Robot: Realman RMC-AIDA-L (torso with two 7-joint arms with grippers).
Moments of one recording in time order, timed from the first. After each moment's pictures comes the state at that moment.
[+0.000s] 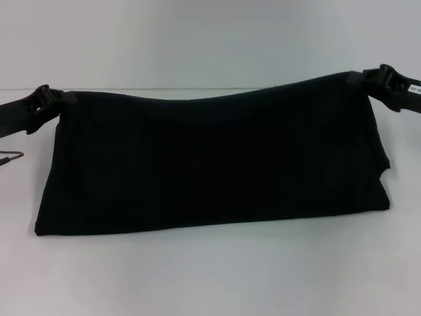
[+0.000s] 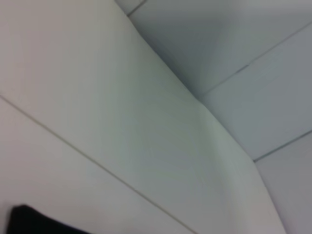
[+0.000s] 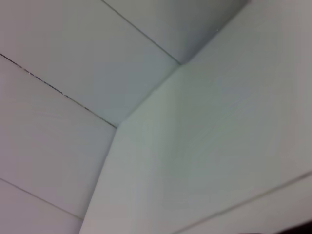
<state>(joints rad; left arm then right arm) -0.68 -1.96 0.25 0.49 2.16 1.14 -2.21 0.76 1.99 -0.37 -0.44 -2.04 -1.09 2.14</state>
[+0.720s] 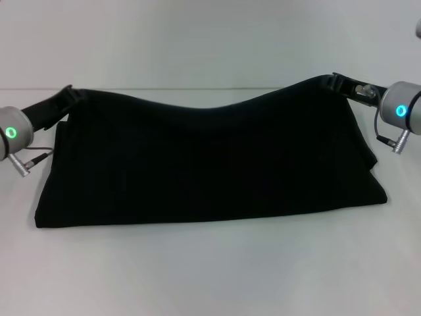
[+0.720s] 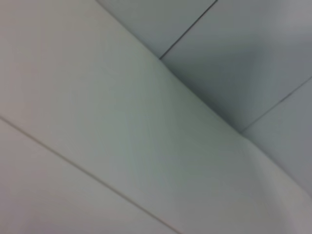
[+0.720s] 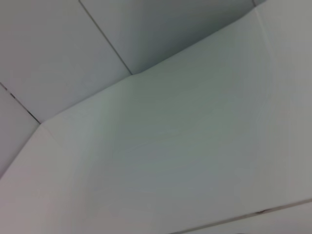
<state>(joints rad) -0.74 -2.09 0.27 0.48 2.08 0.80 -2.05 0.89 2.10 -0.48 -0.36 -2.00 -0.61 1.91</state>
